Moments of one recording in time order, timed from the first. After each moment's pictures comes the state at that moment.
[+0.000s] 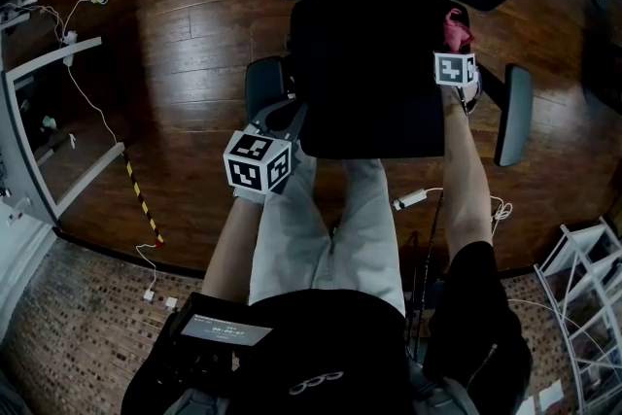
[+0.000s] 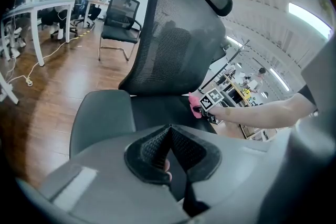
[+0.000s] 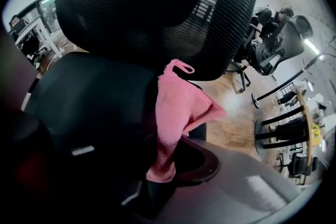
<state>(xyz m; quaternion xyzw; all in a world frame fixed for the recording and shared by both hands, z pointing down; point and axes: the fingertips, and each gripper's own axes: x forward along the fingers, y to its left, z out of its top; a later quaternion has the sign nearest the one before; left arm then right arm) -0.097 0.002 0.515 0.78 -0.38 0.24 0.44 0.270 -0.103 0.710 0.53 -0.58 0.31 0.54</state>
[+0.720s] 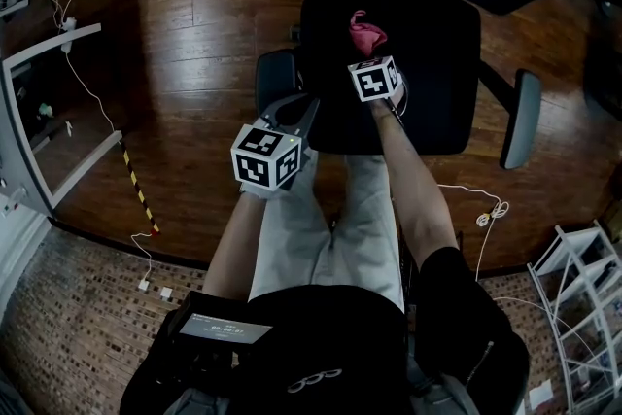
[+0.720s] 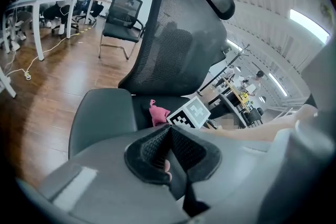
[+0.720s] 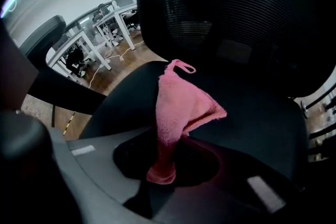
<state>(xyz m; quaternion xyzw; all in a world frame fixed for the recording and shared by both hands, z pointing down) -0.099 -0.002 0.518 0.78 -0.37 0.22 0.45 0.001 -0.058 0.727 0.38 -0.72 0.35 0.47</state>
